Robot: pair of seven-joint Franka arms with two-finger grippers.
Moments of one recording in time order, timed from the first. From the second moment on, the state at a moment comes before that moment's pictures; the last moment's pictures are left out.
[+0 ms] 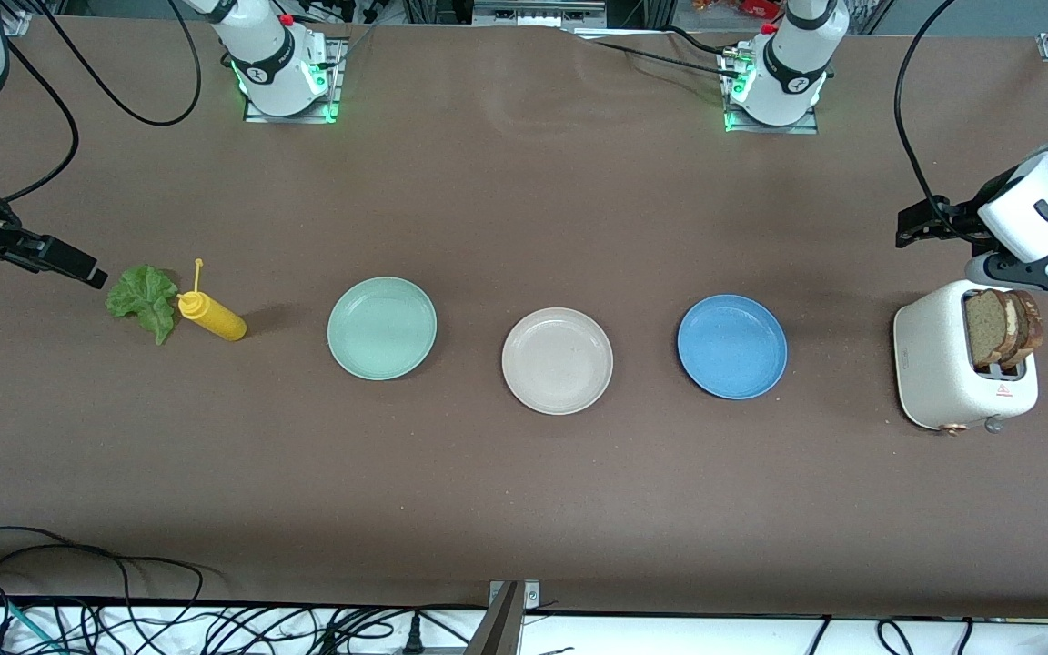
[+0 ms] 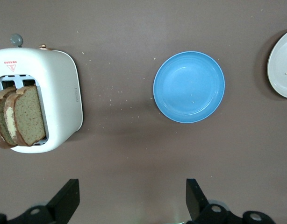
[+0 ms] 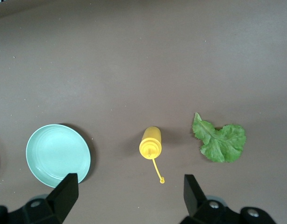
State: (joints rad) left arm -0.15 0.09 0.14 -1.60 -0.01 1.53 0.10; right arm 0.09 0.07 -0.18 -1.70 0.08 1.79 0.15
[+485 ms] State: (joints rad) left arm -0.15 0.09 0.14 -1.60 -0.01 1.53 0.10; right arm 0.09 0.07 -0.18 -1.70 0.08 1.79 0.15
